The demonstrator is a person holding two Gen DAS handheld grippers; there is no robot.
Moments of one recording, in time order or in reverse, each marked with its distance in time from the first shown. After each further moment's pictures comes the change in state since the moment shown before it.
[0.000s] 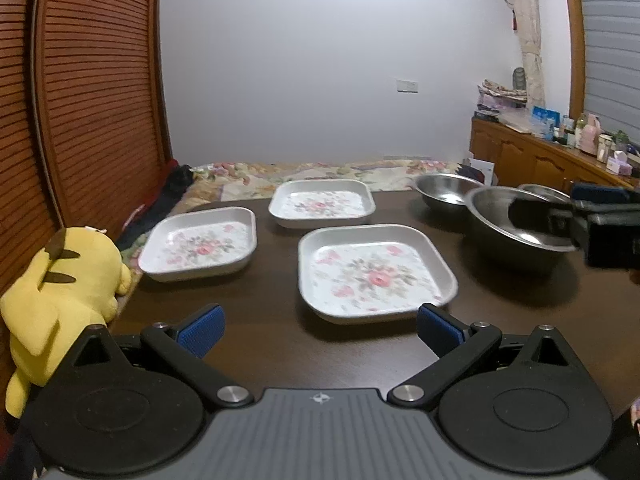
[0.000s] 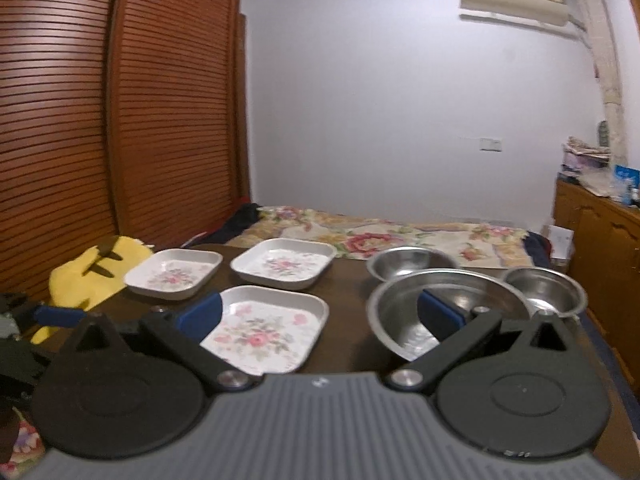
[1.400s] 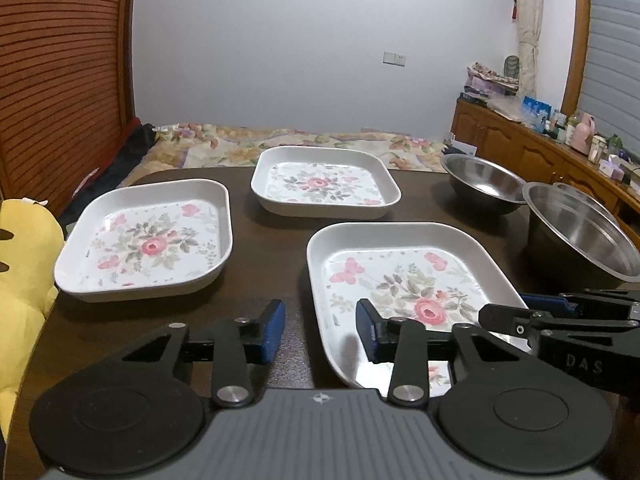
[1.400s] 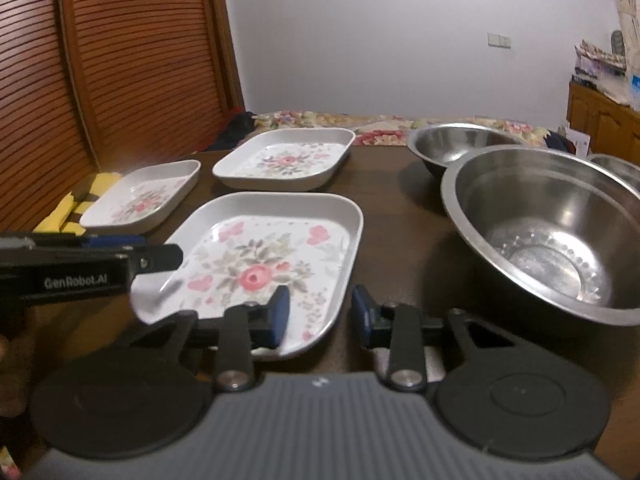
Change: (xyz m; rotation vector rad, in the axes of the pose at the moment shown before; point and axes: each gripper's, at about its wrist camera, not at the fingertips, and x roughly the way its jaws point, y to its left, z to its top) left arm 0.124 0.036 0.017 -0.056 0.112 -0.141; right arm 0.103 0.006 -0.034 0.110 0.293 -0.019
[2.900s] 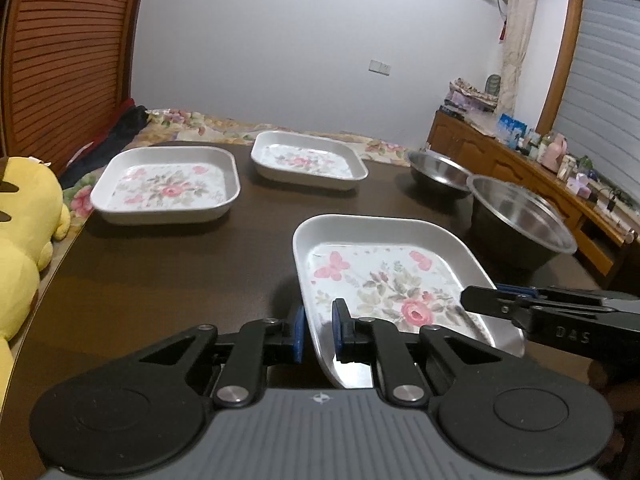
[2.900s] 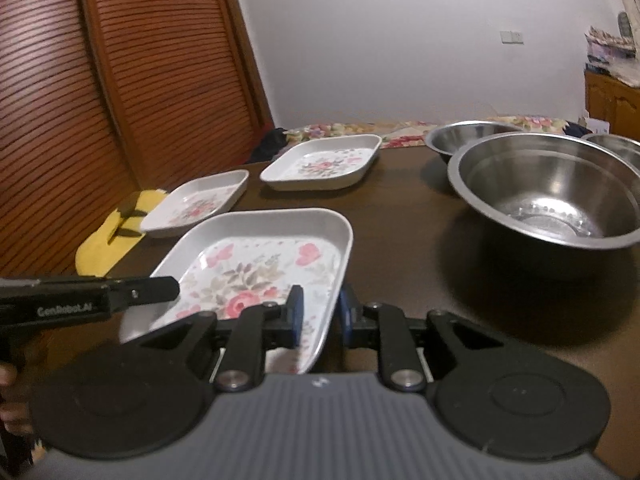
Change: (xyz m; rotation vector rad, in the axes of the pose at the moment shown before) left arm -0.069 0.010 -0.047 -0.073 -0.006 -0.092; right arm -0.046 0.008 -0.023 0.021 -0.045 0.130
